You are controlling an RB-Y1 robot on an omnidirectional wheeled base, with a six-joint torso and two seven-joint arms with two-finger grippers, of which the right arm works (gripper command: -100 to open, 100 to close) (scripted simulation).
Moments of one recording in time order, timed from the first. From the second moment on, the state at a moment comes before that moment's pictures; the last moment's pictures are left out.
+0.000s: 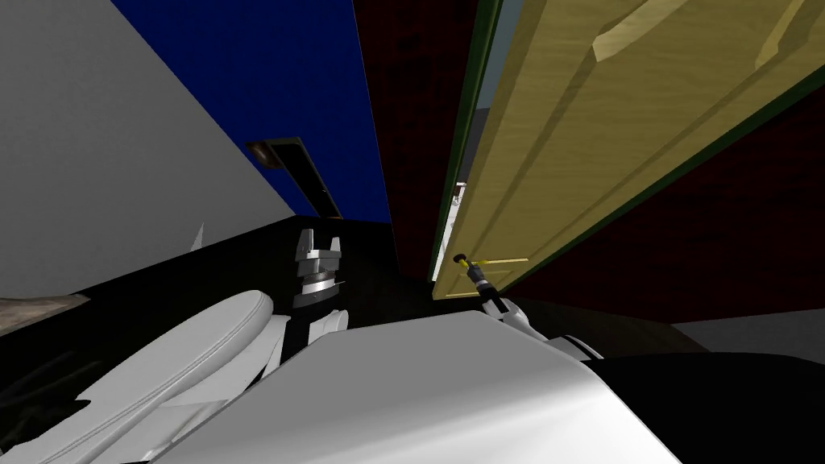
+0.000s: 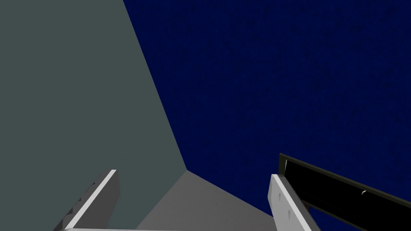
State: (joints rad) arm 0.01 -0.51 0.07 -0.71 -0.10 -0.87 -0.34
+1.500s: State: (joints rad) arm 0.14 -0.62 0.18 -0.67 -0.07 -1.12 -0.45
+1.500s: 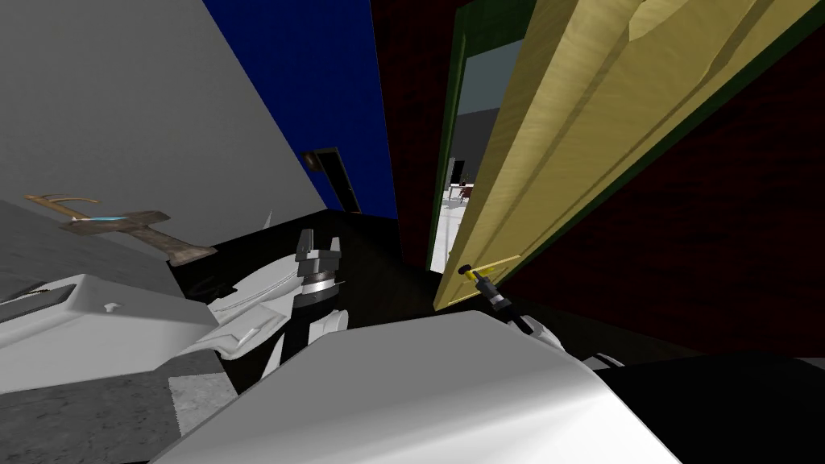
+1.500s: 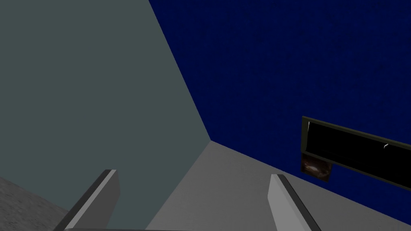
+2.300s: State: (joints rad) arm 0.25 -0.66 0.24 -0.81 -0.03 -1.20 -0.44
